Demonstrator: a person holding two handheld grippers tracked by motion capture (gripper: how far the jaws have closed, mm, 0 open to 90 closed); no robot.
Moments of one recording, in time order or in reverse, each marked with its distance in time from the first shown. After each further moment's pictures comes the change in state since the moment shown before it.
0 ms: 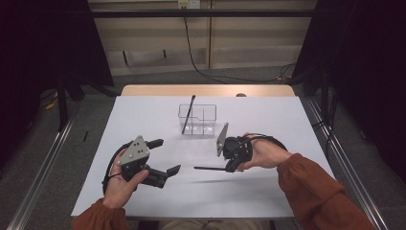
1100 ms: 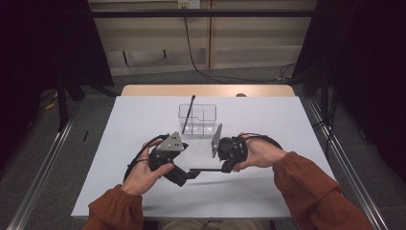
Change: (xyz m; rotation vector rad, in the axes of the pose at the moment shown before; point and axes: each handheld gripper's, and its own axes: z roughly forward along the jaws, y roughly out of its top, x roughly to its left) left arm -0.006 0.020 0.063 0.317 -0.189 0.076; right arm 0.002 0.014 0.001 0.015 0.011 -0.034
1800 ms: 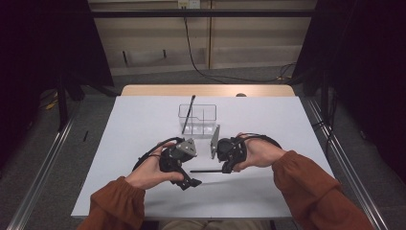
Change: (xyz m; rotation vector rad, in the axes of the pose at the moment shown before) left arm 0.002 0.007 0.028 0.261 -0.128 0.051; right arm 0.001 0.003 0.002 0.029 0.006 -0.022
